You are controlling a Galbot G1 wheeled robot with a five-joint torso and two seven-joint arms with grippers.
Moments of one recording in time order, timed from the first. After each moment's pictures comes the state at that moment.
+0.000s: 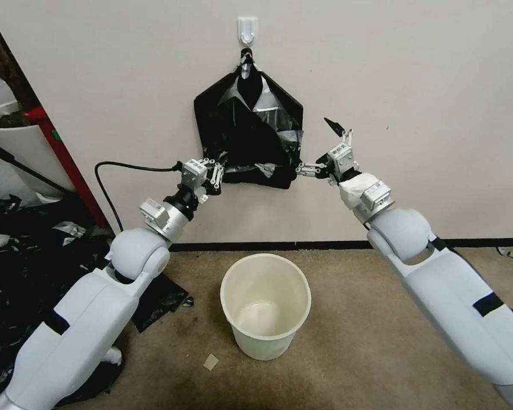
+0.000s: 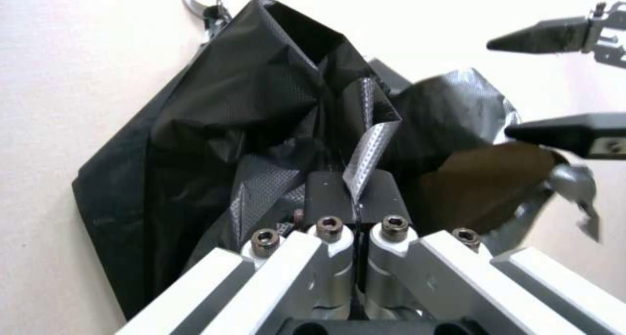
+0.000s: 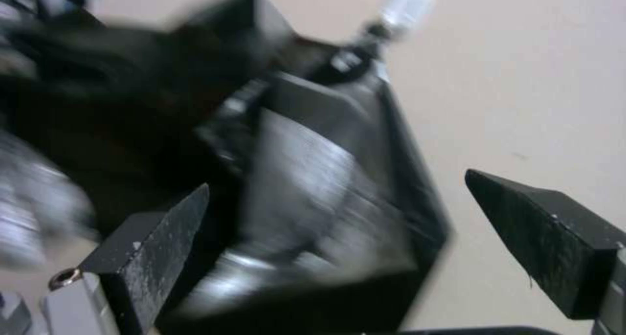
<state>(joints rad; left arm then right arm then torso) 0.80 -0.95 -0.14 -1.88 -0.43 -0.11 0.10 -0.66 0.92 0.06 1.85 0.23 0.03 -0.12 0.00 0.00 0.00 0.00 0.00</state>
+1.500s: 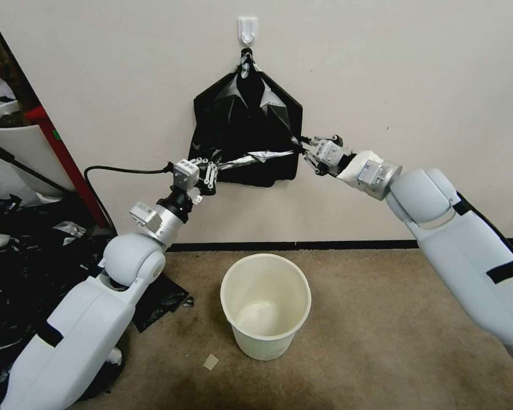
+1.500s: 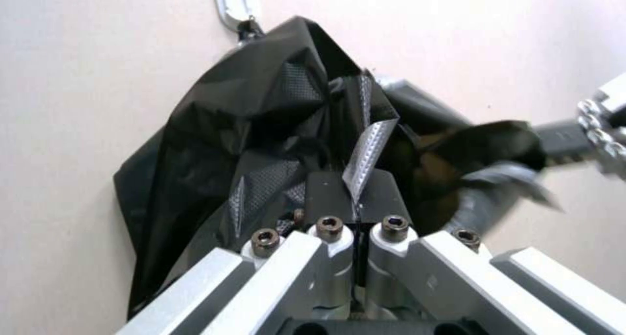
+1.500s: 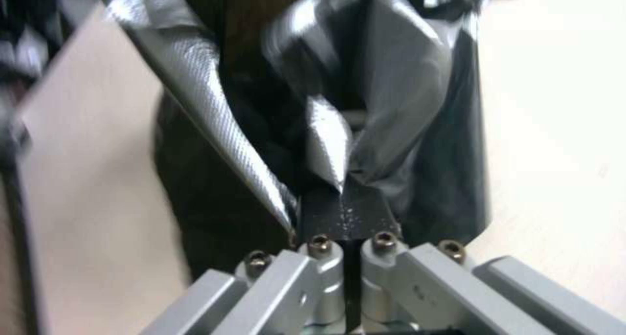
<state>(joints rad) 0.89 -0.97 -0.22 -1.94 -0.45 -0.10 0.09 -0.60 0.89 0.10 1.83 0.09 -0.10 -0.38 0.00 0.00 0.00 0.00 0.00</state>
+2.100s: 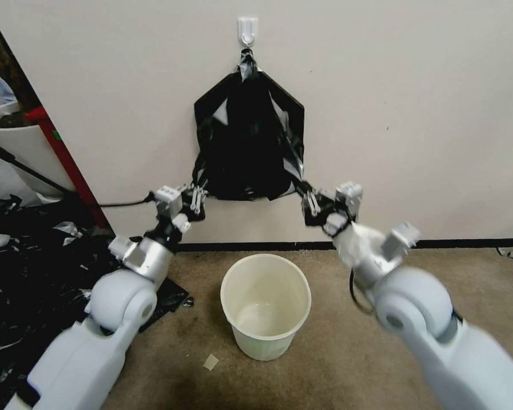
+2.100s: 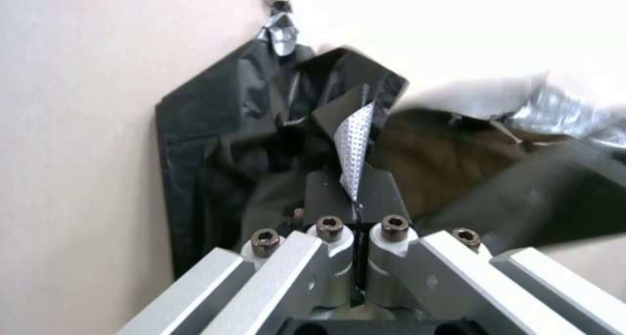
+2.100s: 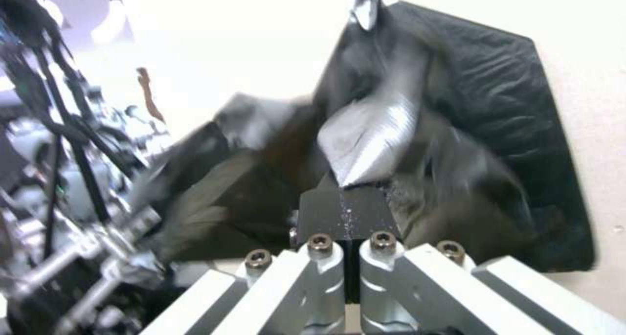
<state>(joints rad) 1.22 -1.03 -0.36 -2.15 -0.58 -0.08 0.06 -1.19 1.06 0.22 2.29 0.73 -0.13 0.07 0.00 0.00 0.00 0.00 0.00</state>
